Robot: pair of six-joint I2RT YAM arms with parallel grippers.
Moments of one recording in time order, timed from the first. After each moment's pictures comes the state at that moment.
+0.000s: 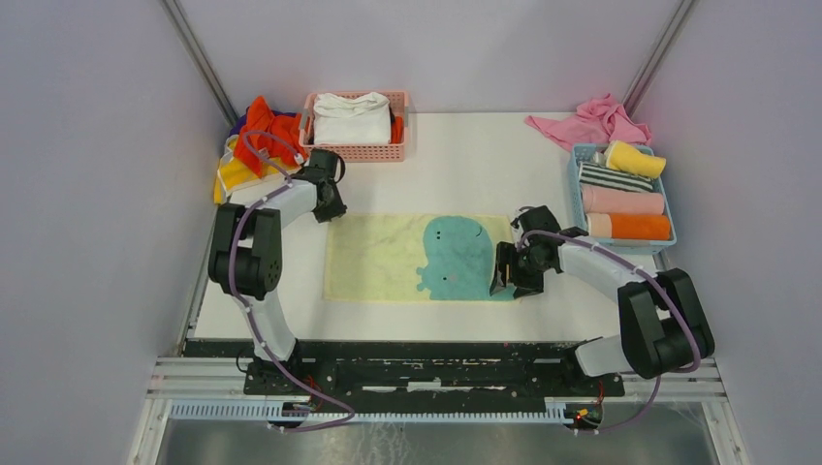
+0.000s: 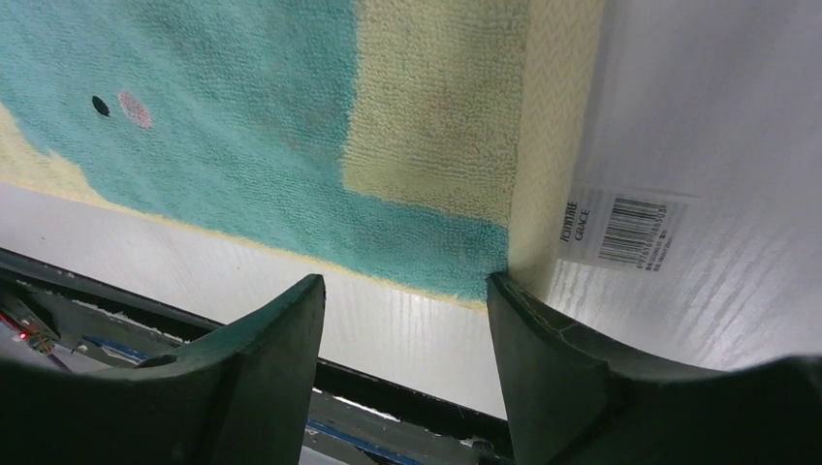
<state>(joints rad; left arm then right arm) -0.17 1.88 1.21 -0.40 -0.20 -0.50 0.31 1.41 0.70 -0.57 -0.28 0.42</state>
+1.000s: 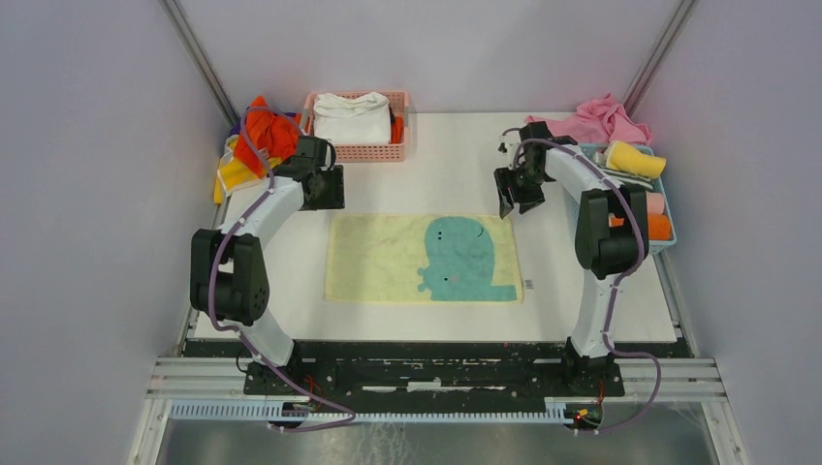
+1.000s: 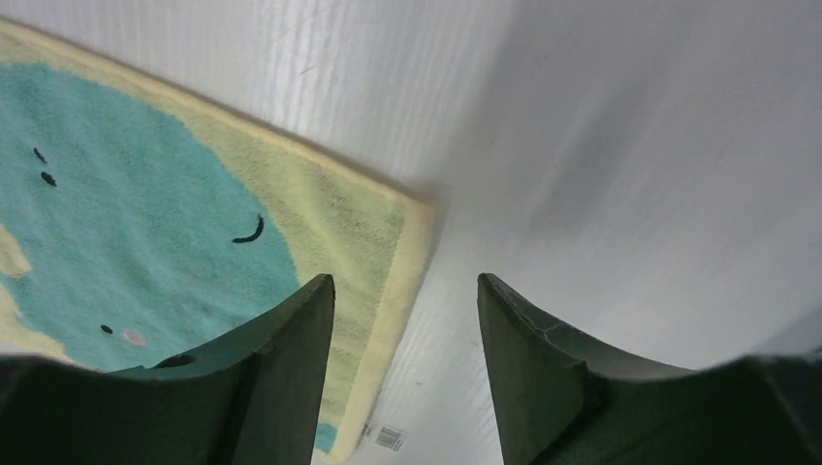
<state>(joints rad) -0.17 1.68 1.26 -0.57 -0.12 -0.17 0.18 2.02 1.59 -0.86 -0.19 -0.09</state>
